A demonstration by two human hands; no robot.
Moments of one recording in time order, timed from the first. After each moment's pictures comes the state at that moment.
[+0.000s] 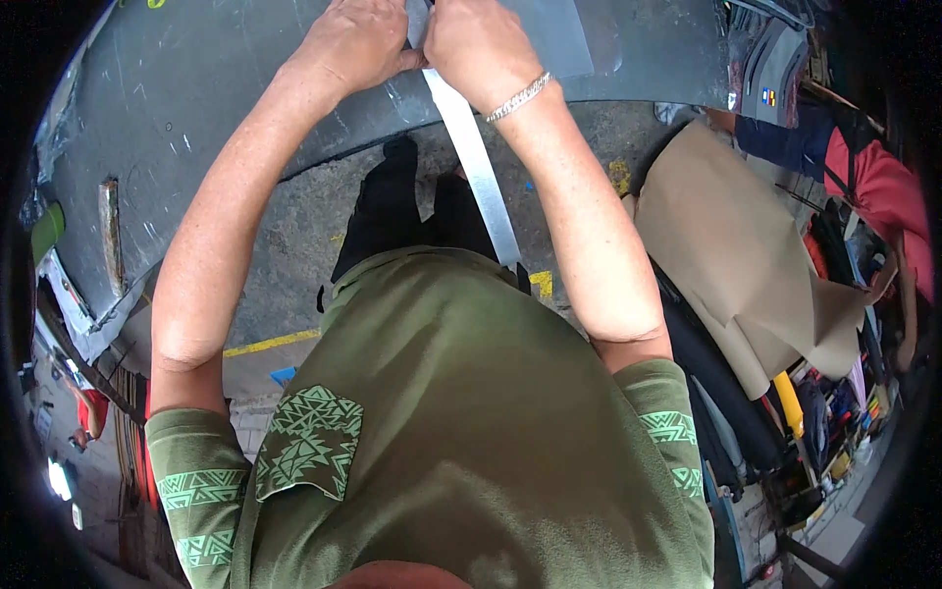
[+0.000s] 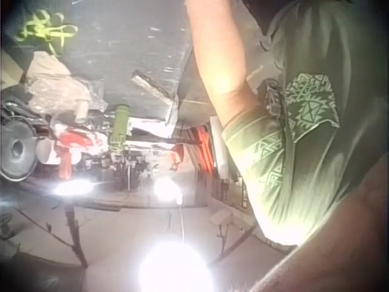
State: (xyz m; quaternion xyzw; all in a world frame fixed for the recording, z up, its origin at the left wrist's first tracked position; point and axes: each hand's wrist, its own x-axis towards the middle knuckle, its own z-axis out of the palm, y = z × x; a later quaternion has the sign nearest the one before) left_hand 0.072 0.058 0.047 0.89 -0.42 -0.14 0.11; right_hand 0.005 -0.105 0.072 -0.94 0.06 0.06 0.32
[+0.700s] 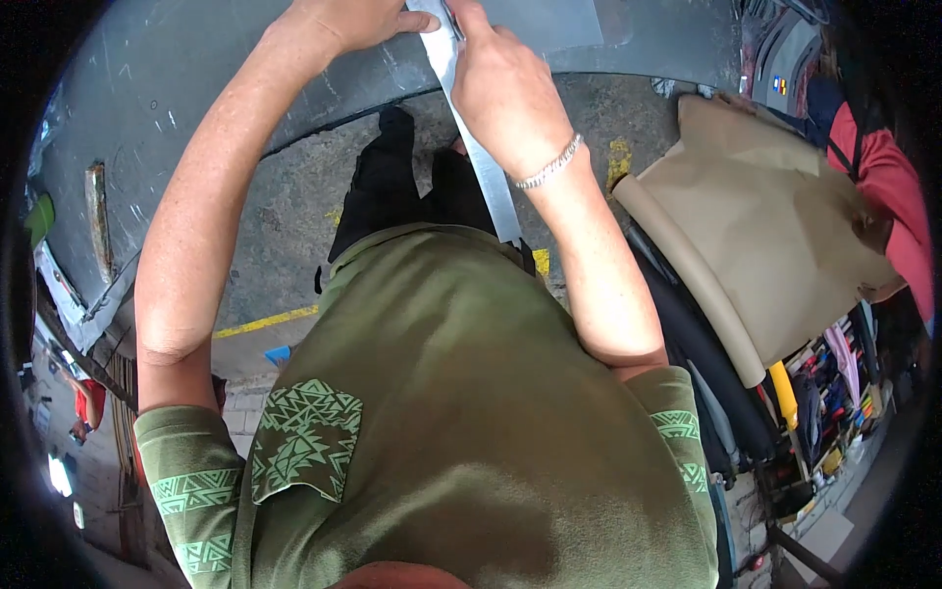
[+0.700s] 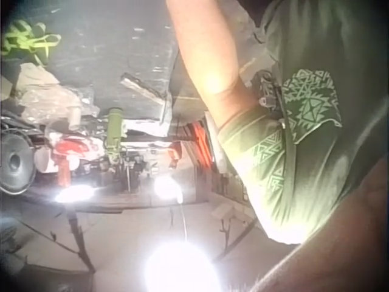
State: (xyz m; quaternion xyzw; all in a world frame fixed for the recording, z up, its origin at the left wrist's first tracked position) left_hand 0.072 0.043 0.033 0.89 -0.42 -0.12 0.14; right_hand -0.067 -0.104 0.092 -0.94 0.08 0.08 0.32
